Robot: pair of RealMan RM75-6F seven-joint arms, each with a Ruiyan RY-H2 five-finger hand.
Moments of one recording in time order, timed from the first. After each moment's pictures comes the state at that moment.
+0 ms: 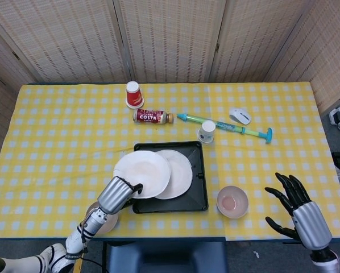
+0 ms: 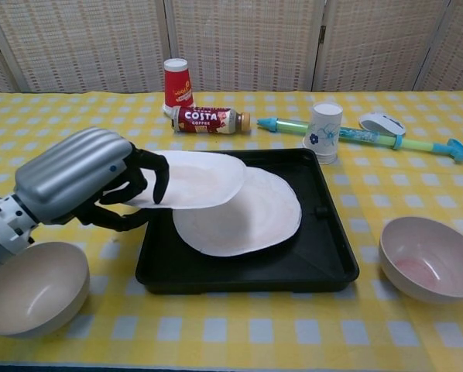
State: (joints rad) left arm -0.57 -1.77 0.00 -1.17 1.76 1.40 0.10; right arm 0.05 -1.17 -0.07 -1.59 -1.85 1.71 0.16
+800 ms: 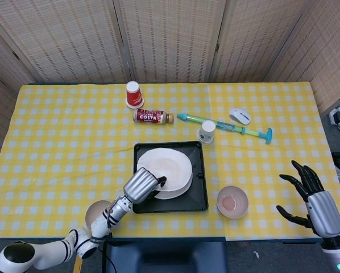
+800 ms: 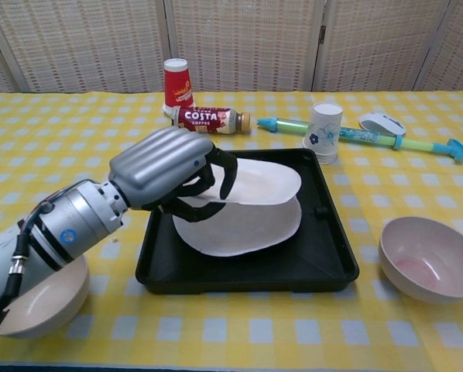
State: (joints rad) left arm -0.74 -1.93 -0.09 -1.00 1.71 1.25 0.03; right arm 0.07 -1.11 -0.02 -1.61 -1.72 1.65 0.31
